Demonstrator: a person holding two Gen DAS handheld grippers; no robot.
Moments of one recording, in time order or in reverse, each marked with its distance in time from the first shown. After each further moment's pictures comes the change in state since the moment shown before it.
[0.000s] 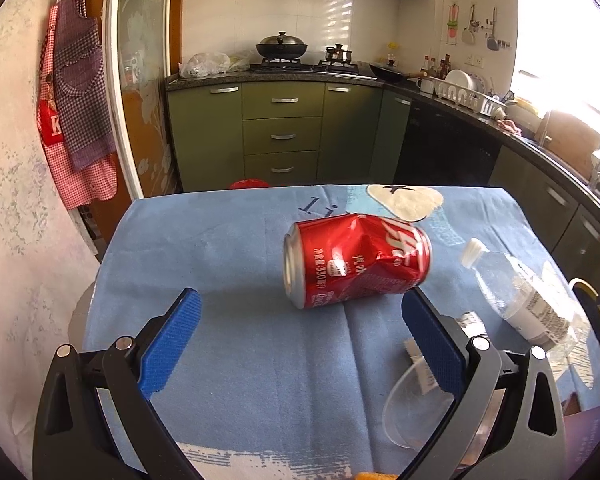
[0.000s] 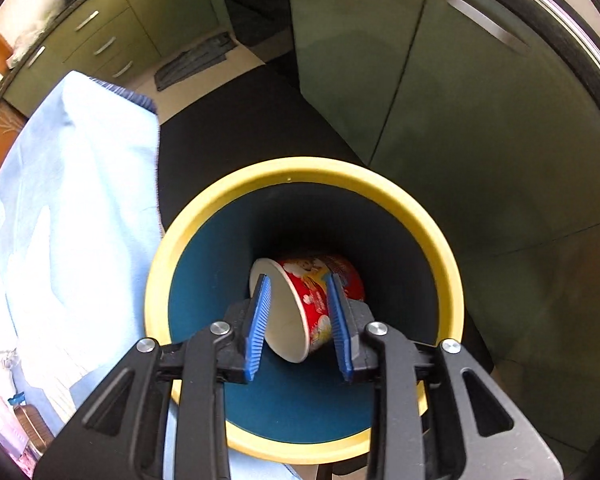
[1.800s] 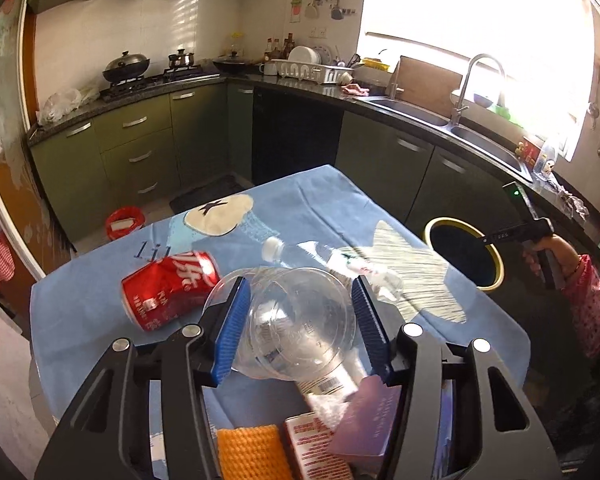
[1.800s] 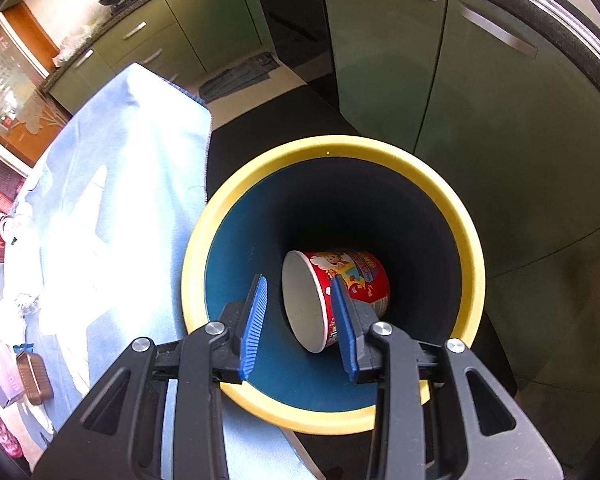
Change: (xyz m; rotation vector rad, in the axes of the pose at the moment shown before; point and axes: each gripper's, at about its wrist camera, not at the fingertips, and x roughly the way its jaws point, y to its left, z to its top) left arm -0.094 -0.099 0.035 0.325 0.062 -0.451; right arm -0.024 -0.011 -0.041 -0.069 -0.106 0.146
